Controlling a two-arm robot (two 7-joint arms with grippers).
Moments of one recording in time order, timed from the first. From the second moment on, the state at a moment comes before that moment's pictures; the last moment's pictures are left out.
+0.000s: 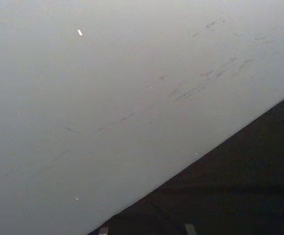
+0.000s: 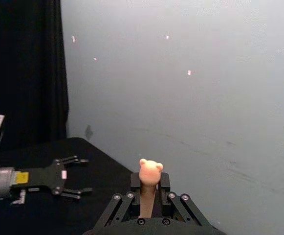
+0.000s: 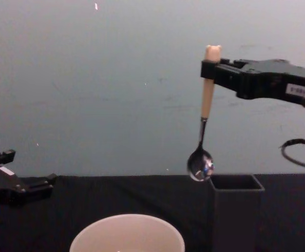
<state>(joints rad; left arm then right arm) -0.20 0.60 0.45 -1.41 -0.25 -0.12 0.03 0.28 0.45 -0.39 -1.68 0.47 0.06 0.44</state>
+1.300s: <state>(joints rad) -0.20 0.60 0.45 -1.41 -0.25 -0.12 0.03 0.25 0.36 -0.55 -1.50 0.43 -0.19 0.58</state>
